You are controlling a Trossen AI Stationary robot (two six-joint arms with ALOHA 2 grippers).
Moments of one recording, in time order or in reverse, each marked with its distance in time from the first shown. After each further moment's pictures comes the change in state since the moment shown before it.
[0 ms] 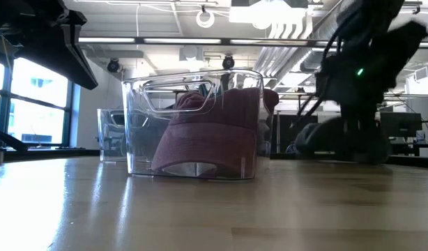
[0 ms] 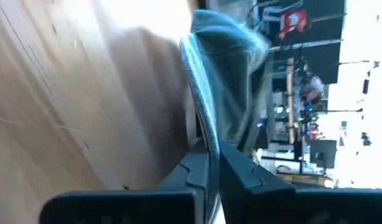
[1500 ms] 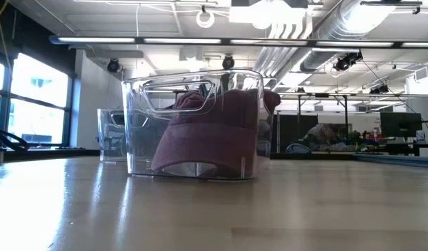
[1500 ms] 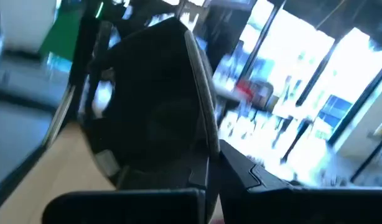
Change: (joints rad) left arm -0.353 0.000 0.358 -0.226 -0.322 0.093; right arm 0.677 -0.277 0.169 1.585 -0.033 -1.089
